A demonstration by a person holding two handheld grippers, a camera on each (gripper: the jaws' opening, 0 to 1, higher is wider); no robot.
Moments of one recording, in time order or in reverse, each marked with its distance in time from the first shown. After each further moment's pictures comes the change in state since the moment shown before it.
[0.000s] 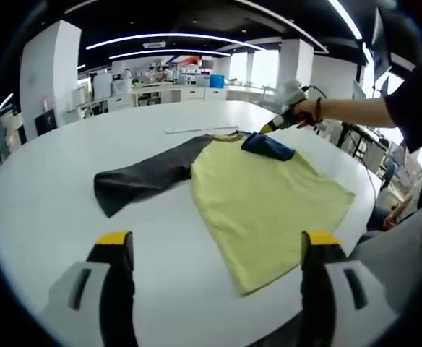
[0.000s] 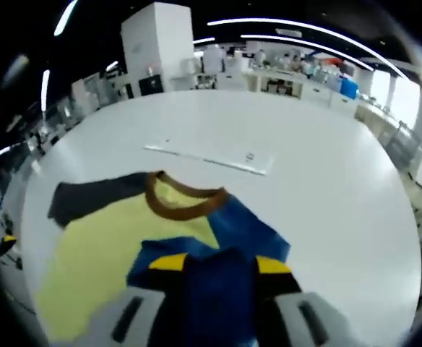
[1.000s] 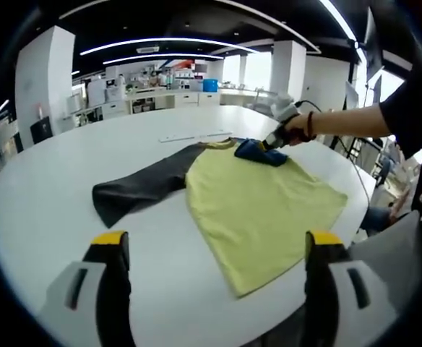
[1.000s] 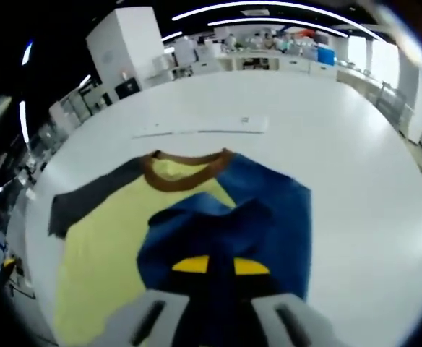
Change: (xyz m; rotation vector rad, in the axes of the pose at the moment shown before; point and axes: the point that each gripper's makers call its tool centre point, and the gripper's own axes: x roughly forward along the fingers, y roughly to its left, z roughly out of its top) left arm -0.009 -0.010 0.013 0.029 -0.019 -0.030; right arm 0.018 0.018 -0.038 0.186 0.053 -0.032
